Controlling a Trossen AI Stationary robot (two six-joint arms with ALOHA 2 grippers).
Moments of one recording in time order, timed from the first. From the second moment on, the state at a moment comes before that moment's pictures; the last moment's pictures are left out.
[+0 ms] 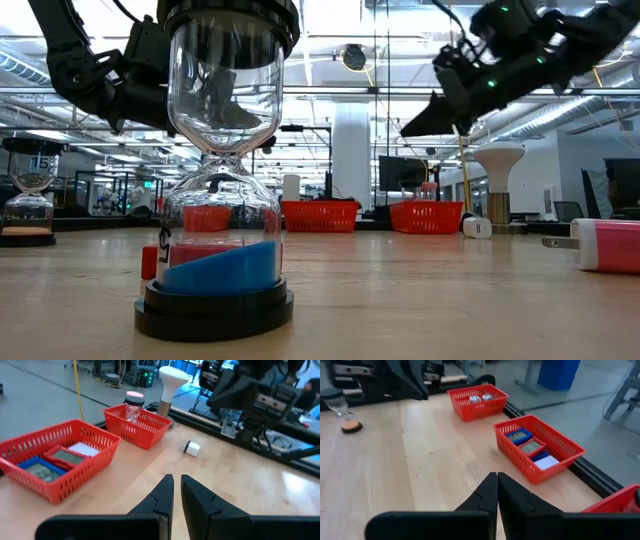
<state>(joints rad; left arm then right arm) 0.27 1.46 0.37 0.95 -0.04 -0.26 -0.30 1.11 0.46 0.34 0.13 0.04</state>
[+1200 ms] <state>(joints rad) -0.08 1.47 0.56 0.57 -0.23 -0.13 -0.31 1.09 0.32 0.56 0.13 0.04</state>
